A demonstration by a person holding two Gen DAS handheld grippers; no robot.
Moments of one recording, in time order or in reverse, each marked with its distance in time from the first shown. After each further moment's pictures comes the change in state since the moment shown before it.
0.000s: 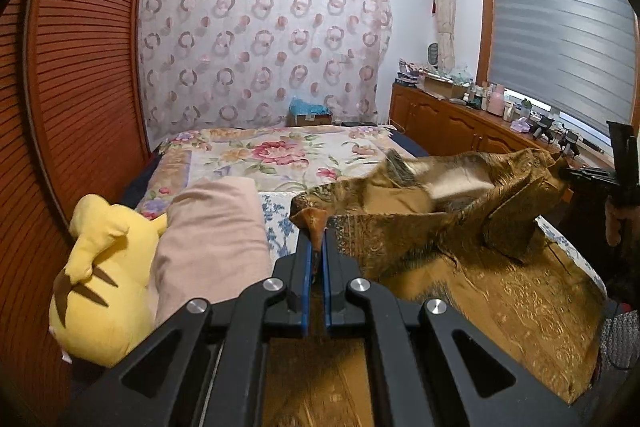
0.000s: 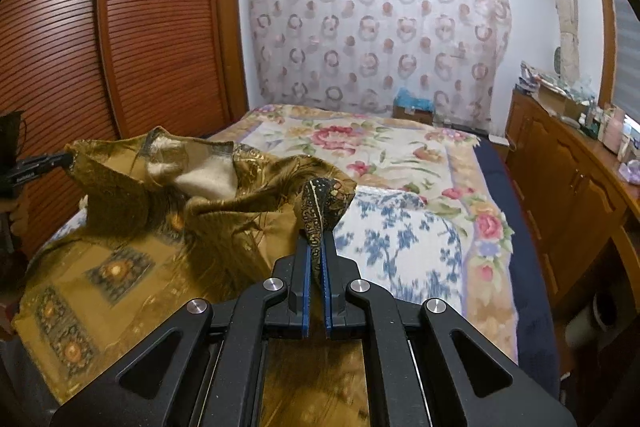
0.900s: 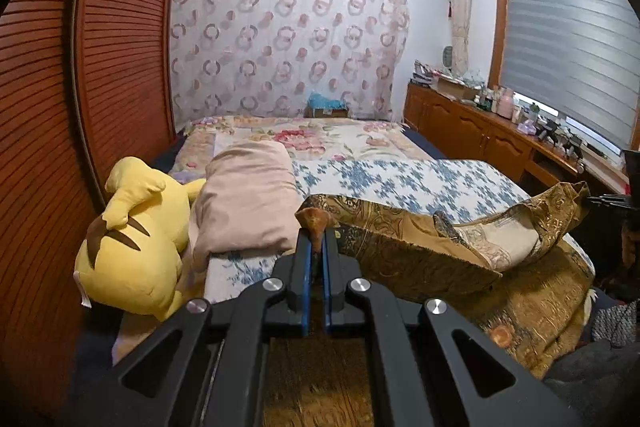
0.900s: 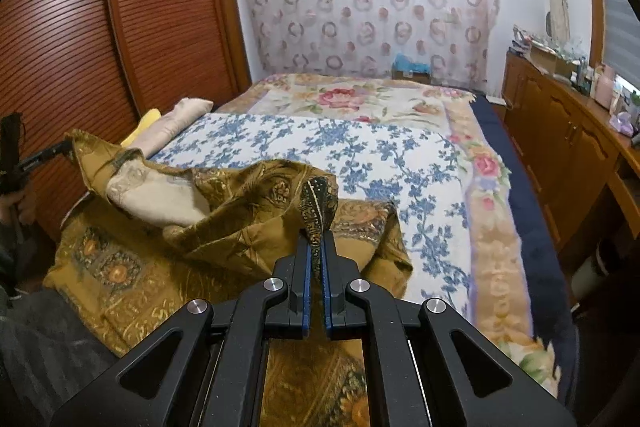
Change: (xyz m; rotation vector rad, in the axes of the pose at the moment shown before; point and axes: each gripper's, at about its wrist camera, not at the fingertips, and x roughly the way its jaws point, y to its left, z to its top) left arm -0.078 0.006 -0.056 -0.049 0.019 0.041; right arm -0.075 0.027 -0.080 0.054 0.112 0.012
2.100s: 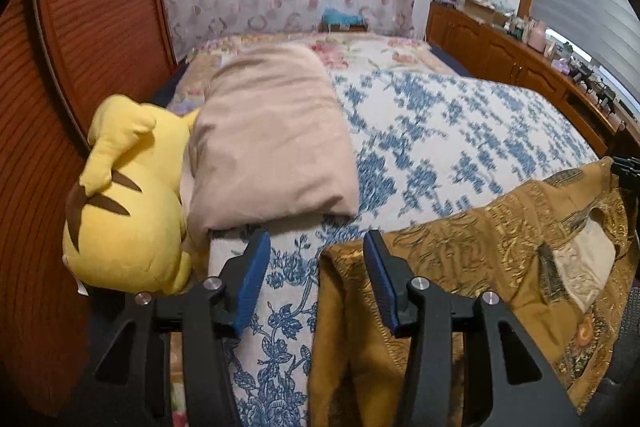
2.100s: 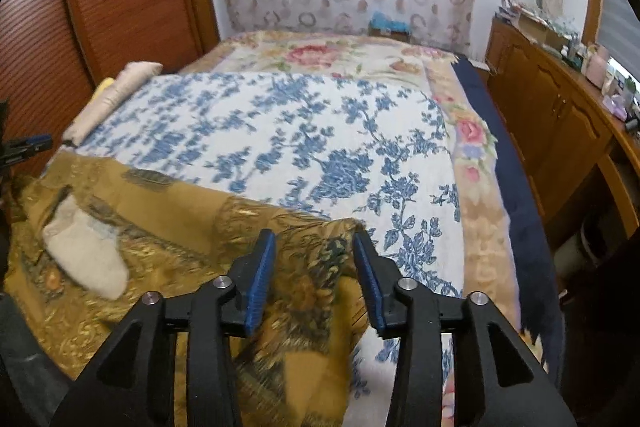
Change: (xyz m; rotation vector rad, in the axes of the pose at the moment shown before) left arm 0.129 0.045 -0.007 0.014 0.326 0.065; right arm 0.095 -0.042 0.012 0.025 0.167 -0.100
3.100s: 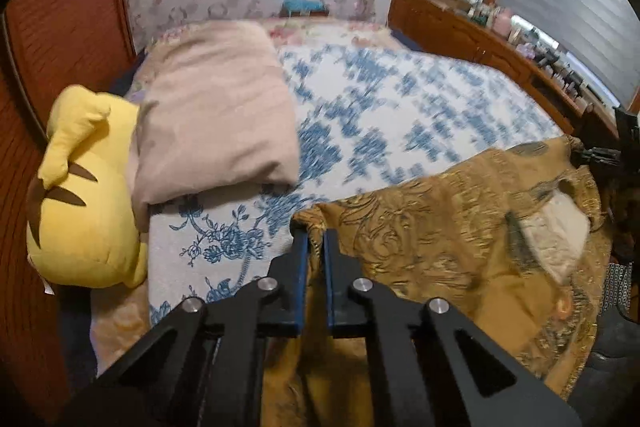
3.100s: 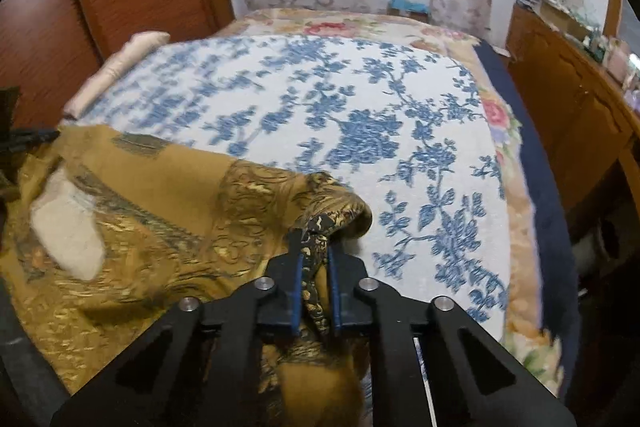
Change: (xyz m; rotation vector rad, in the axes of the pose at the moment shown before) left arm -0.010 -0.022 -0.014 0.045 0.013 -0.155; right arm 0.018 0.005 -0.019 -0.020 0.020 0.104
